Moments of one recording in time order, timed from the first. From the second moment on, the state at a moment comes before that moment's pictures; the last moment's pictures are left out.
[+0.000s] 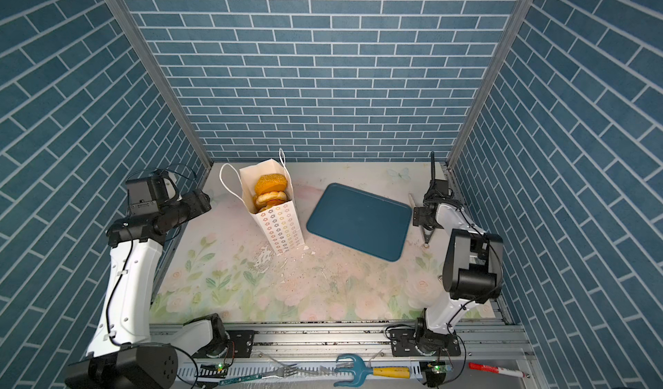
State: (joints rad) left arm 0.24 1.07 1.21 -0.82 0.09 -0.29; right arm -0.08 1.62 1.12 -0.53 0.16 0.00
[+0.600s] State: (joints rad) left arm 0.00 1.02 0.29 0.14 -0.25 -0.11; right arm -0.01 1.25 0.26 0.37 0.14 0.09
